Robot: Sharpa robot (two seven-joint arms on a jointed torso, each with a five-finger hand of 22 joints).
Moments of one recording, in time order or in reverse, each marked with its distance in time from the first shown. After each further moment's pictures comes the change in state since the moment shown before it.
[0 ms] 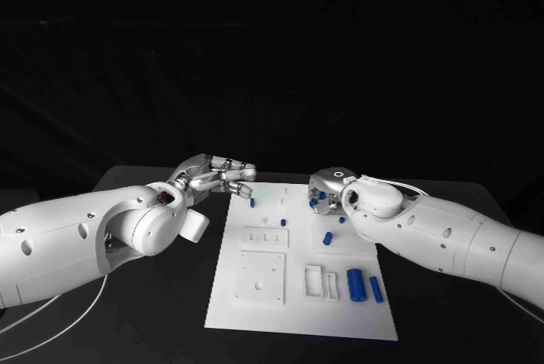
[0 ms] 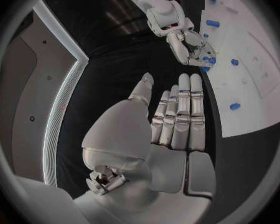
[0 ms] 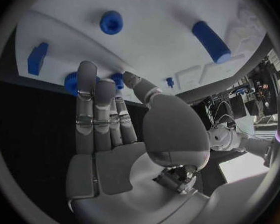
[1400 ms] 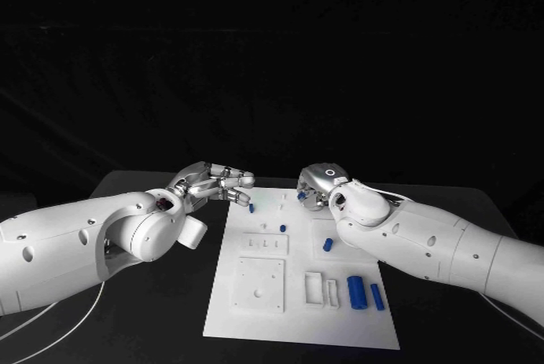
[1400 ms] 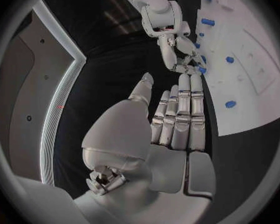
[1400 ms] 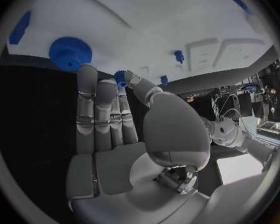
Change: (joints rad) left arm 0.001 0.010 0.000 -0.025 -0.005 0.018 -0.020; left_hand 0.000 0.000 0.000 0.005 0.000 0.000 0.000 0.000 0.000 0.000 0.000 0.000 0.001 0.000 0.000 0.000 0.001 0.000 0.004 0.004 0.000 -0.009; right arm 0.000 0.056 0.014 0.013 -0.048 -0.169 -0.144; right_hand 0.016 0.034 0.038 0.023 -0.094 0.119 -0.031 0.003 0.037 0.137 -0.051 0.000 0.006 -0.005 -0.041 0.024 -0.006 -0.023 -0.004 -0.039 -0.002 0.143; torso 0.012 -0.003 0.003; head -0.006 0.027
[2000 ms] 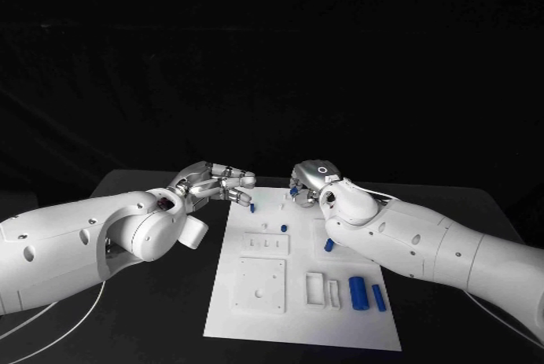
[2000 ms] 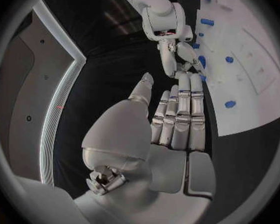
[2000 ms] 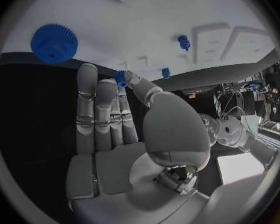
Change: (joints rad) left arm 0.005 0.003 0.000 0.001 -0.006 0.004 -0.002; left_hand 0.000 0.000 0.000 0.000 0.000 0.000 0.000 0.000 0.000 0.000 0.000 0.000 0.000 0.000 0.000 0.000 0.000 0.000 0.000 0.000 0.000 0.000; right arm 0.000 0.058 0.005 -0.047 -0.006 -0.042 -0.027; right_hand 0.004 -0.004 0.003 0.008 -0.001 -0.002 0.001 -0.004 0.007 0.000 0.000 0.003 -0.003 0.000 0.000 0.000 -0.009 -0.001 0.004 -0.003 -0.016 0.026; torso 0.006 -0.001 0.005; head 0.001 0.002
